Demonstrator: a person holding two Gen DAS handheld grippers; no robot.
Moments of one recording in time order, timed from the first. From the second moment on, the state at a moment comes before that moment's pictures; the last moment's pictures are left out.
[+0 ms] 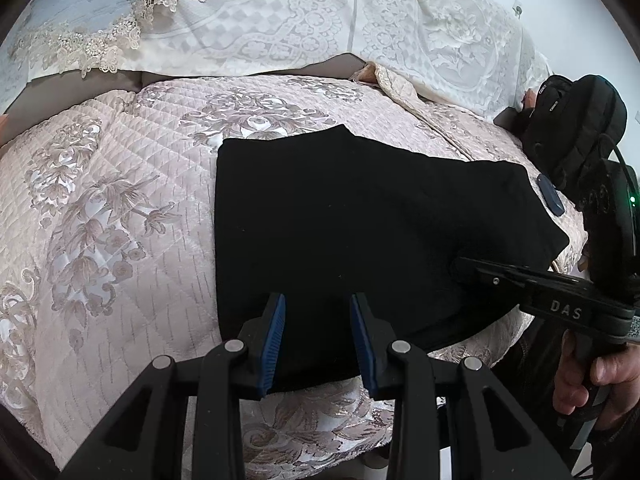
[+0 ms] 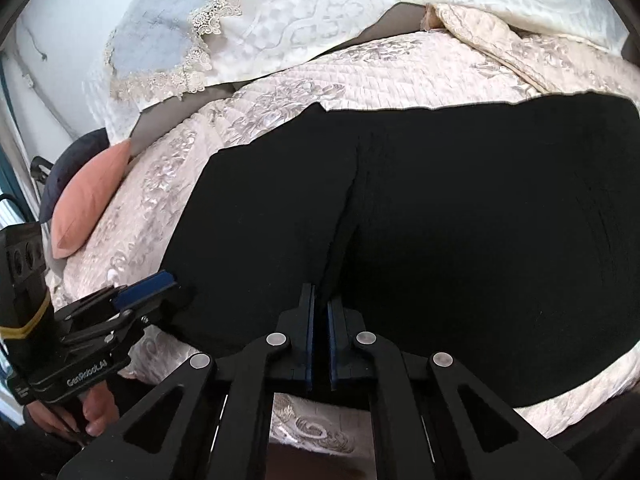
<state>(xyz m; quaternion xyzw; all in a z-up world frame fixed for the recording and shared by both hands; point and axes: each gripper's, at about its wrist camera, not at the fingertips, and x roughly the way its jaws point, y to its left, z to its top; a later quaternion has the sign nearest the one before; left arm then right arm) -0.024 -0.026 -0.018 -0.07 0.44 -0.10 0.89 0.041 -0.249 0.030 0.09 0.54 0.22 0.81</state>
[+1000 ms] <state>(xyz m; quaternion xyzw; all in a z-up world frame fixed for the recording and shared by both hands) -0.001 -0.081 -0.005 -0.05 0.43 -0.18 0.88 -0.006 -0.423 0.068 0.27 0.46 -0.05 0.84</state>
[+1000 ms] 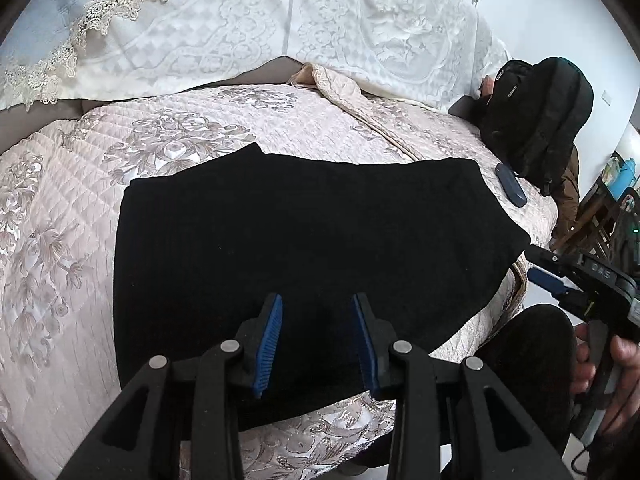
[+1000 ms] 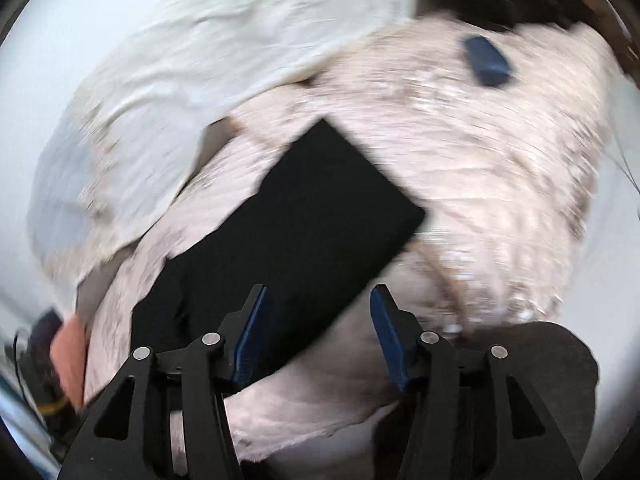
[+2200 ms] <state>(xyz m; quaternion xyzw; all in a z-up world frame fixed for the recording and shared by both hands) 0.001 -0.032 -0.010 -0.09 0.43 -0.11 0.89 0.050 -0.424 0.080 0.30 0.41 -0.02 0.86</state>
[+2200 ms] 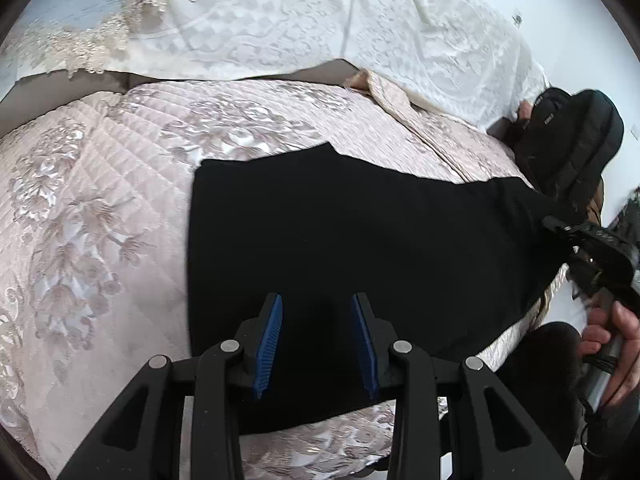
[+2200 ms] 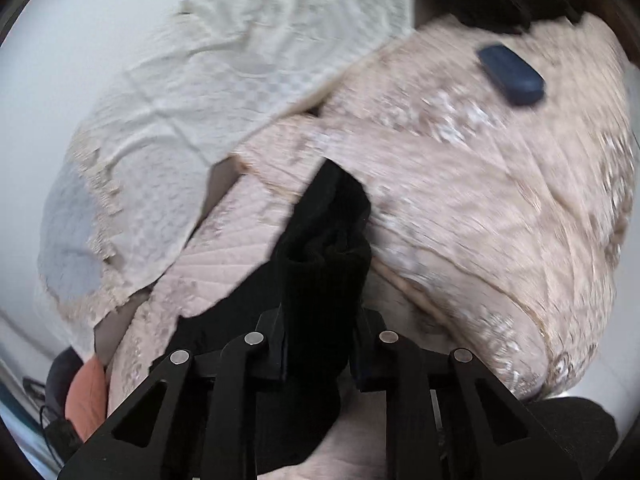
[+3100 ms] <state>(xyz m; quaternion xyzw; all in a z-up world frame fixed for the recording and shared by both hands) -0.031 0.090 -0.017 -0.17 0.41 0.00 0.90 0.067 -0.173 0.076 0.10 0.49 0.30 0.81</state>
